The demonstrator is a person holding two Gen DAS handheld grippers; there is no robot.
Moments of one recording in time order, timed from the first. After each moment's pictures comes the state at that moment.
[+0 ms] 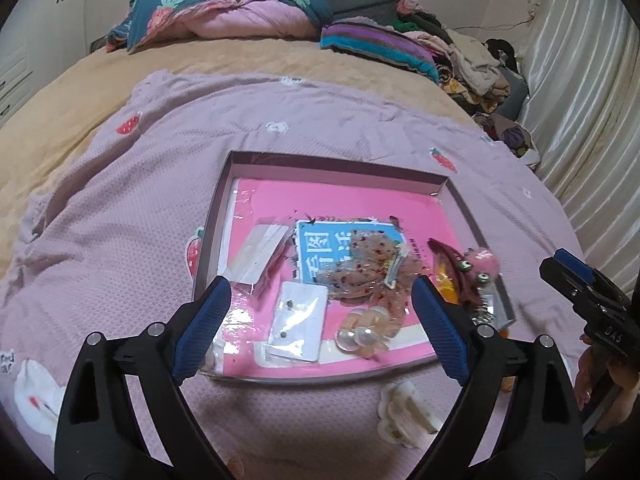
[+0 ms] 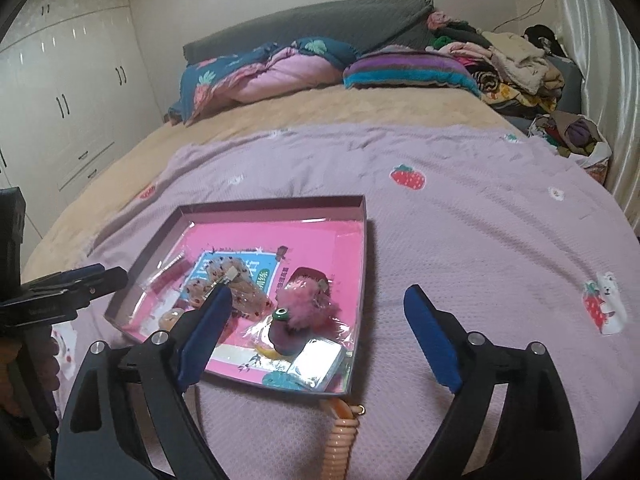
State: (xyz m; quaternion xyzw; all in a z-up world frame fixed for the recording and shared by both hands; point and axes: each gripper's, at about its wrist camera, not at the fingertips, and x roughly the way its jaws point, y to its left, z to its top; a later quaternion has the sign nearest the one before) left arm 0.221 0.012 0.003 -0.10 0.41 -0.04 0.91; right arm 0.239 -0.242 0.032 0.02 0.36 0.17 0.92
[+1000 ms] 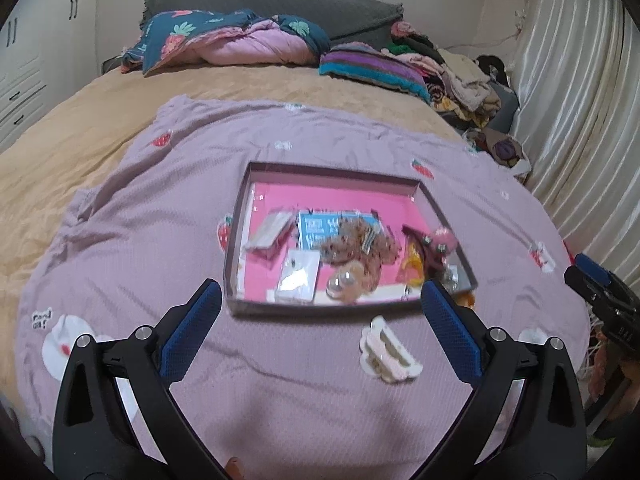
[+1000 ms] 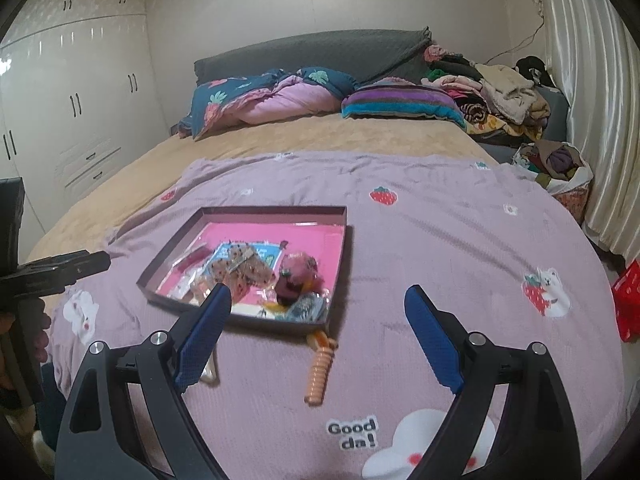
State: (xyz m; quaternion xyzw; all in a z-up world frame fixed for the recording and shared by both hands) left arm 0.135 0.007 0.037 -0.09 0.38 -0.03 0.92; right arm 0.141 -0.280 0.072 0.00 0.32 0.17 0.93
